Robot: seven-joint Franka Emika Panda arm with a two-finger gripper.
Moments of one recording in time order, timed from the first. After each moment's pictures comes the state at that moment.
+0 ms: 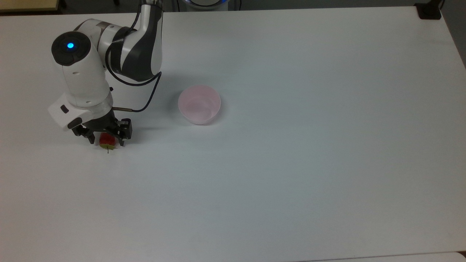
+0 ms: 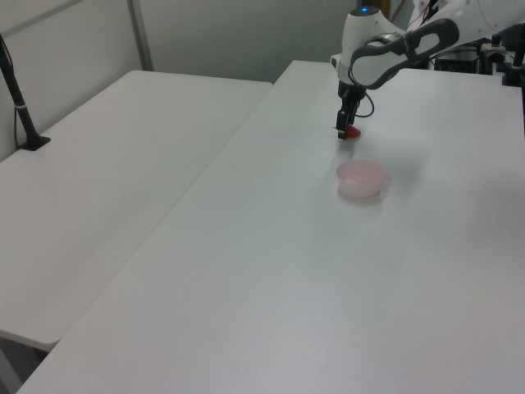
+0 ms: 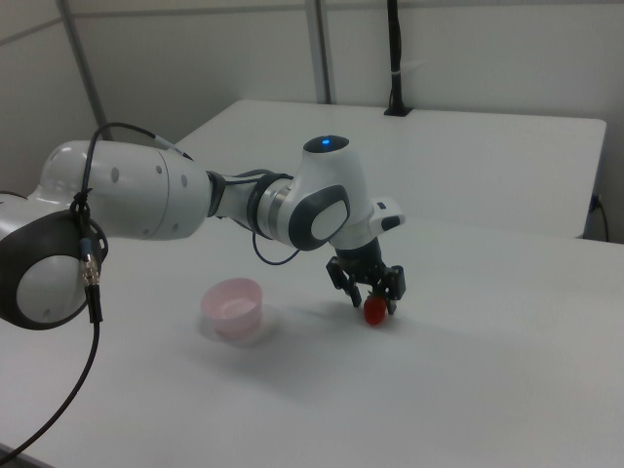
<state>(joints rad) -0.19 0.64 -0.10 -1.51 -0.03 2.30 -0.26</state>
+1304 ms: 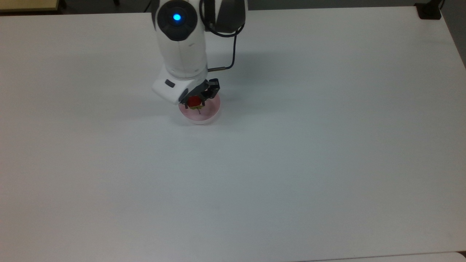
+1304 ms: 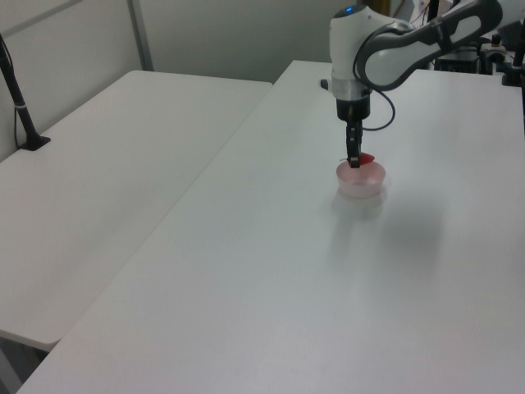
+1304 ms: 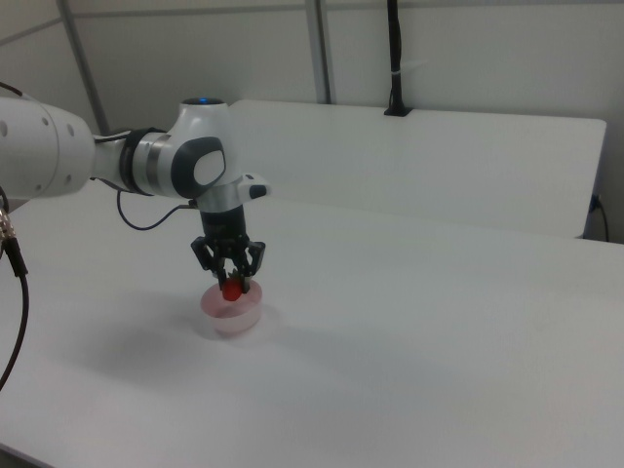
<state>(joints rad) -0.07 0.35 0.13 -1.77 -0.07 2.02 -0.14</state>
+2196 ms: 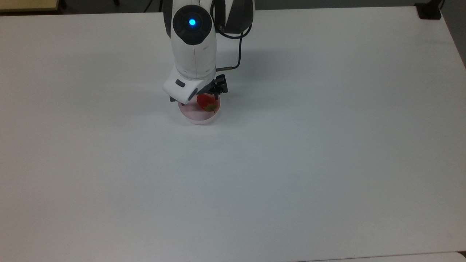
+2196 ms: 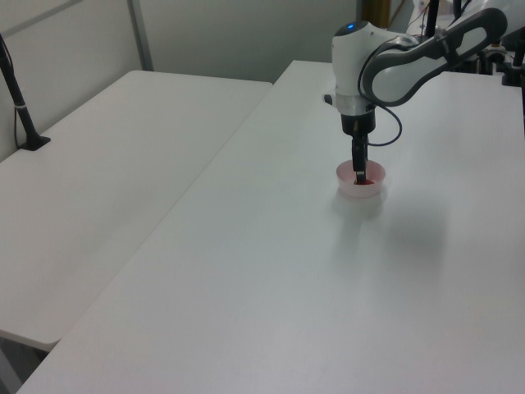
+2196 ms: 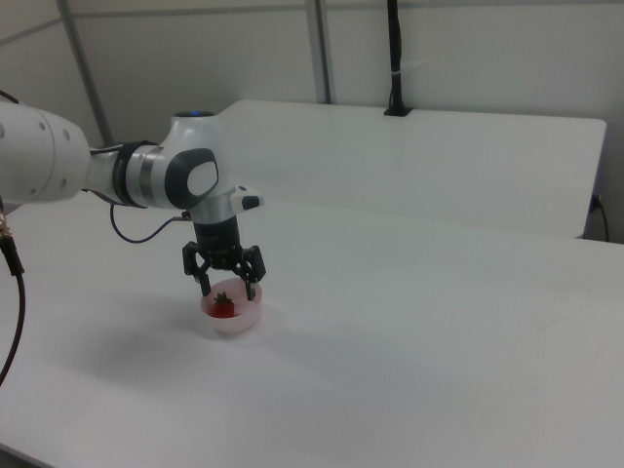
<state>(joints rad) -0.06 0.33 0.13 -1.83 -0.10 2.04 -0.12</state>
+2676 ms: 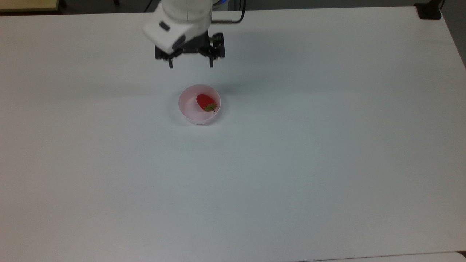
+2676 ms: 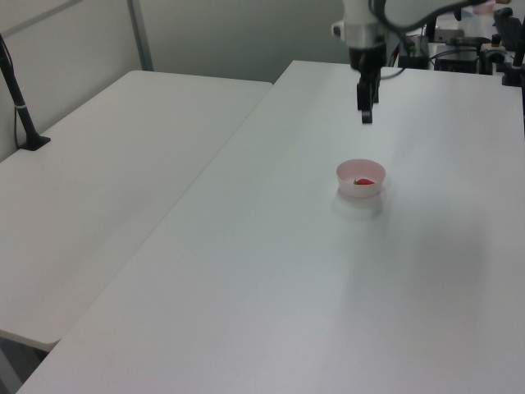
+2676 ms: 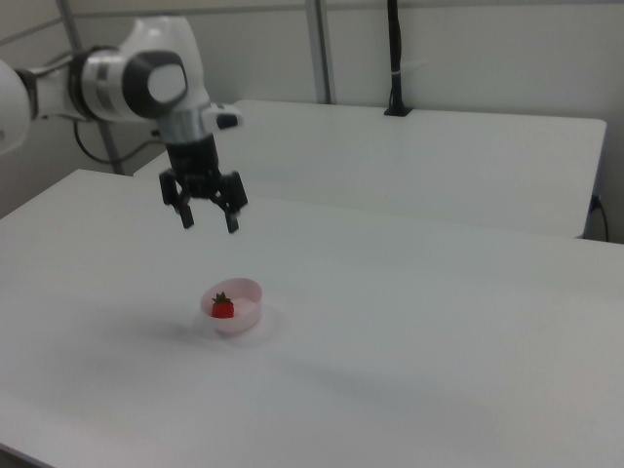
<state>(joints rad) -0.06 0.17 0.13 -1.65 -0.10 1.74 -0.01</state>
